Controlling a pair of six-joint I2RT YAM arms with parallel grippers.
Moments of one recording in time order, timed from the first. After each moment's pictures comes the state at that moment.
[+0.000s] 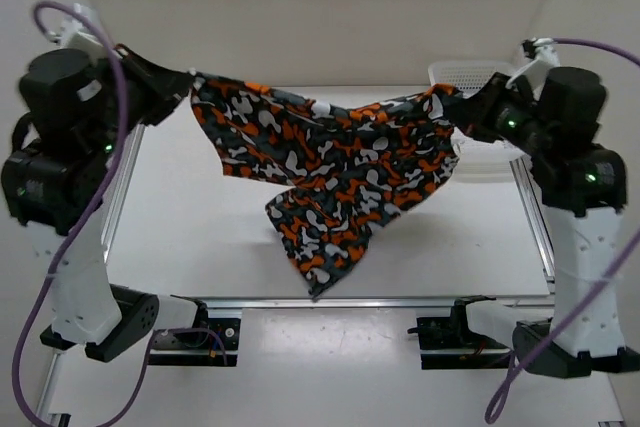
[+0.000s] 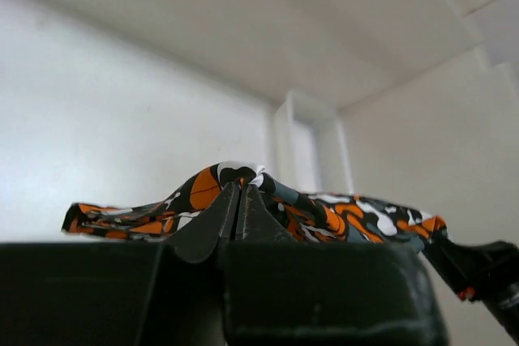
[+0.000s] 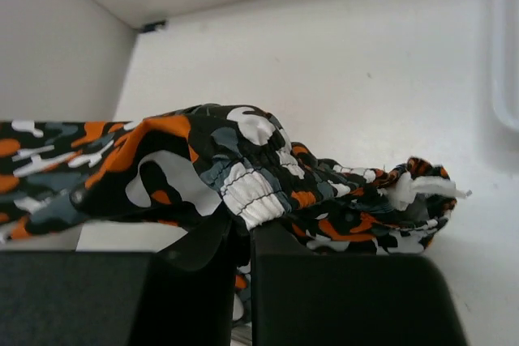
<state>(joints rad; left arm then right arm) -0.26 1.34 2.34 -1.22 -0.02 -0.73 0.15 1.16 1.77 -0.95 -0.29 0.42</state>
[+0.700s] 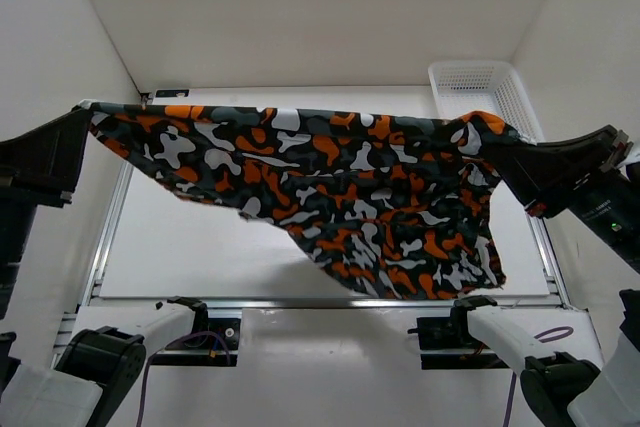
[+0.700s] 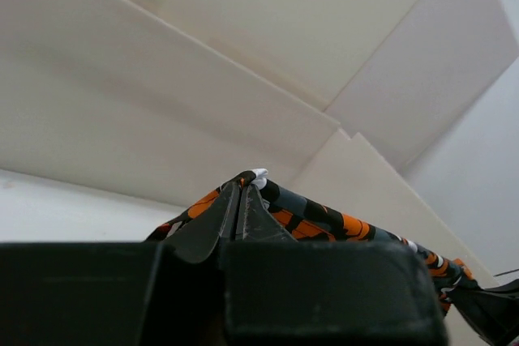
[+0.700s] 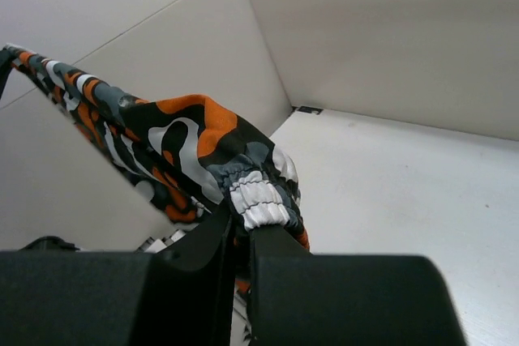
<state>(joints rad) -0.25 1.09 2.60 -1.15 -0.07 -0.65 0.20 0.94 2.14 -1.00 -0.55 0.50</state>
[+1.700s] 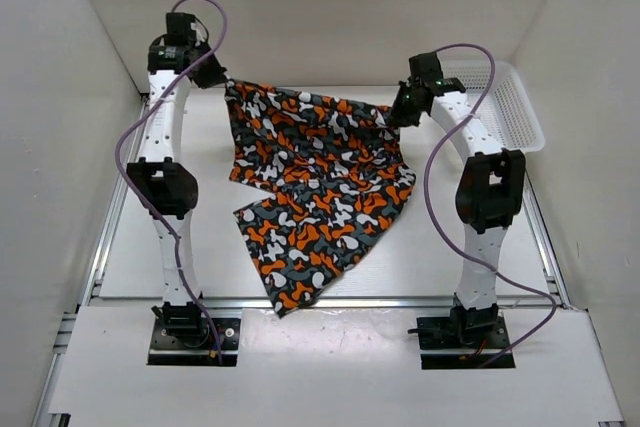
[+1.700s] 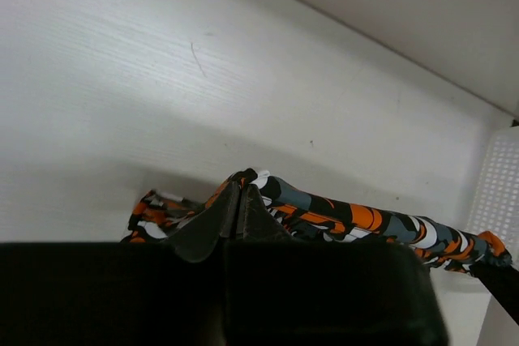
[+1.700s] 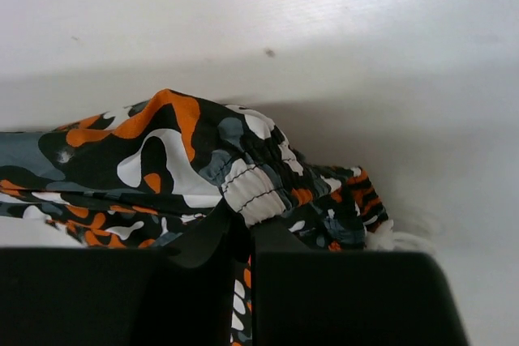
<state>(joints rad) -0.03 2.30 2.60 -1.03 0.09 -0.50 0.22 2.07 1.89 -0.74 -0.10 0.51</state>
